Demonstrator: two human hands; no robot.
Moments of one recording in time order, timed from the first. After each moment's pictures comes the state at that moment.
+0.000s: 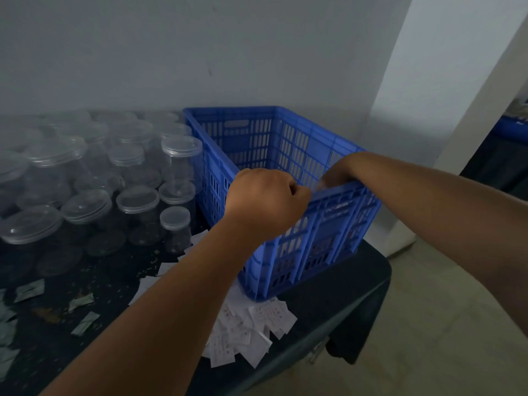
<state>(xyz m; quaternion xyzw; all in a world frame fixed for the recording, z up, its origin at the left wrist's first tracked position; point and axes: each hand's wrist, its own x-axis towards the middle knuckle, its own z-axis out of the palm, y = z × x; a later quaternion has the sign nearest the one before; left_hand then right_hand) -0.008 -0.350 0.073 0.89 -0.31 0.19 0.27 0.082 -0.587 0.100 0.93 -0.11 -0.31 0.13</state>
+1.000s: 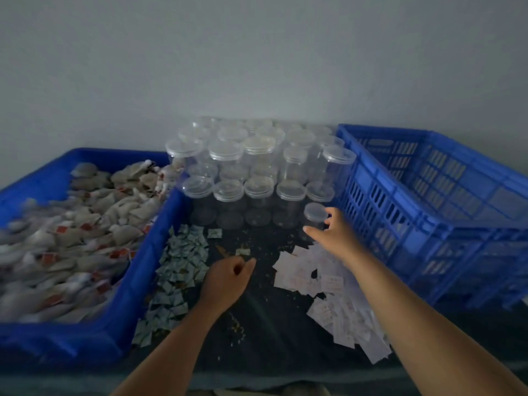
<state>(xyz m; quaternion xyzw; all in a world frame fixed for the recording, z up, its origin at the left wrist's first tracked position) -0.064 -0.050 -0.141 0.89 0.06 0.14 0.42 0.035 -0.305 -0.042 0.91 -0.01 -0.03 -0.42</state>
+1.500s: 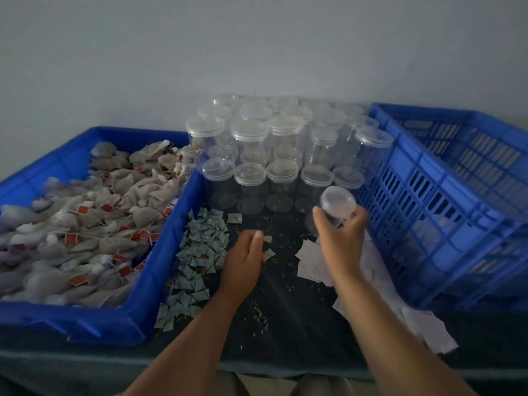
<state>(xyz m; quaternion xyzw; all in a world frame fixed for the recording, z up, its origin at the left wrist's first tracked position) -0.061 -0.044 -0.148 0.79 0.06 0.18 0.58 -0.015 -0.230 -0.078 0.74 -0.05 0.23 -0.63</state>
